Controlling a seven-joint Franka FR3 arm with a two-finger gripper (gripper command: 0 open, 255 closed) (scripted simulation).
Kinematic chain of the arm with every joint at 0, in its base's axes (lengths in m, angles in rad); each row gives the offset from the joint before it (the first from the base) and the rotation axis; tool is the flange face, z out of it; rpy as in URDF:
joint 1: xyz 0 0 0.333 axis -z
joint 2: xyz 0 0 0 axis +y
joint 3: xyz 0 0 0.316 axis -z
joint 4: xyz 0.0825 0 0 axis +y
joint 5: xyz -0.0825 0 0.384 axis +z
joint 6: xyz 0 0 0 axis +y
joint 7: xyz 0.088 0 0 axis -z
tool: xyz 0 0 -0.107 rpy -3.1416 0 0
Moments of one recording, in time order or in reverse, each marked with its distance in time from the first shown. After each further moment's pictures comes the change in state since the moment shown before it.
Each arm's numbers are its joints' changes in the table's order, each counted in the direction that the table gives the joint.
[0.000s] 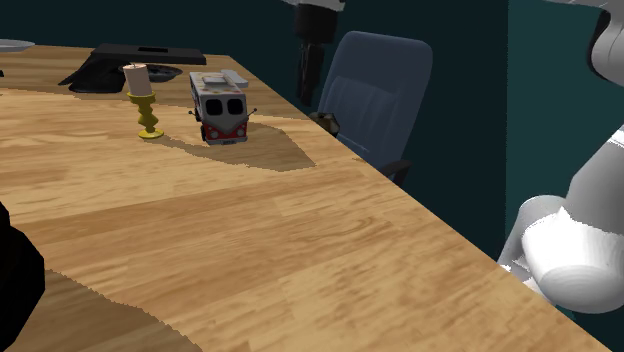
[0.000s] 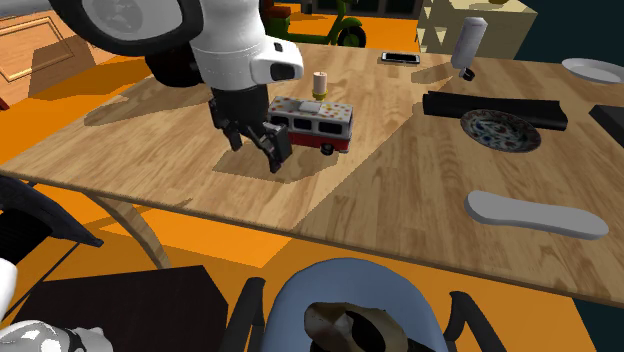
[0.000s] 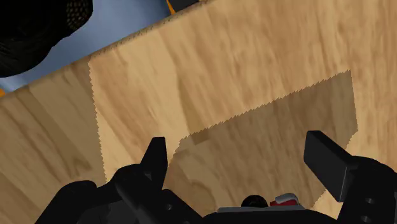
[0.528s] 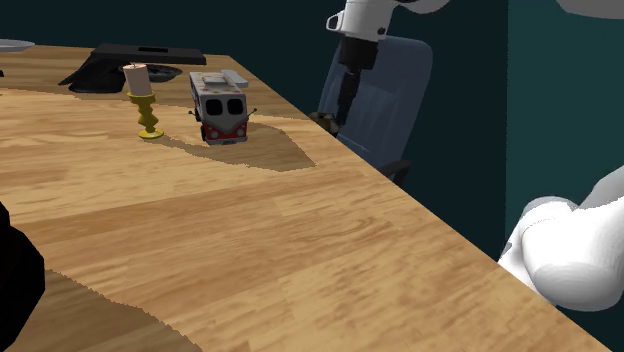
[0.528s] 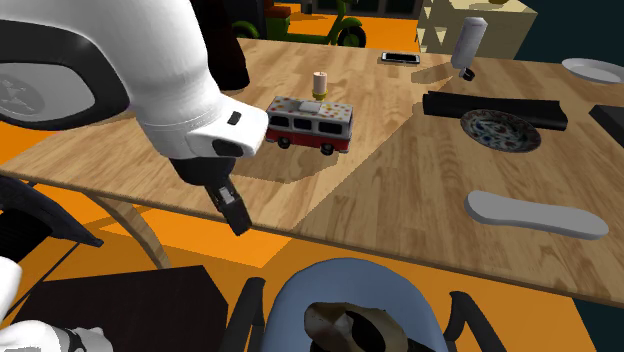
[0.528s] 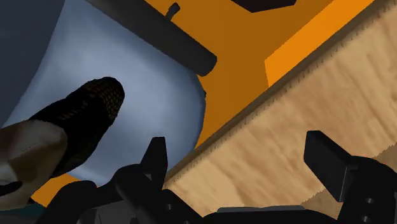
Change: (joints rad) arm 0.081 -0.238 0.042 0.349 -0.042 -0.112 0.209
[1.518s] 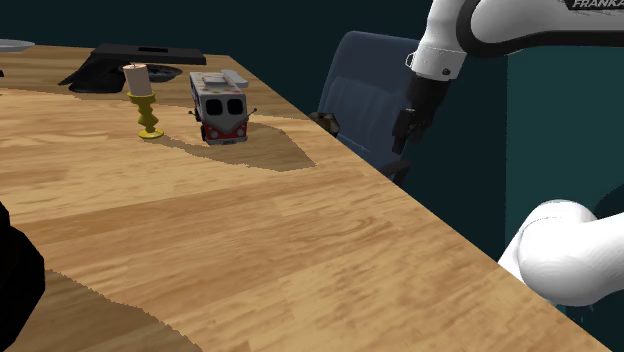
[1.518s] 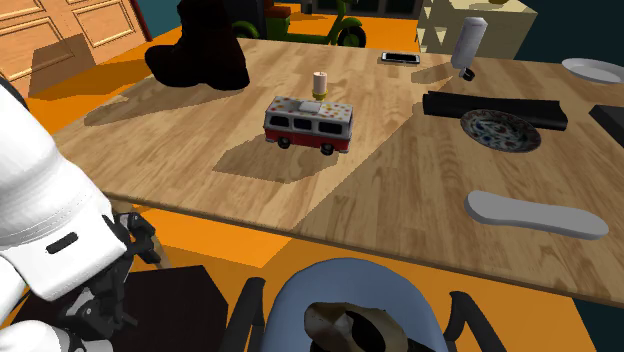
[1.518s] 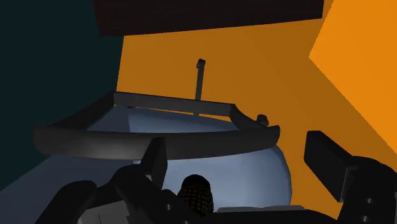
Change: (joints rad) arm 0.173 -0.446 -0.005 0.464 -0.065 -0.010 0.379
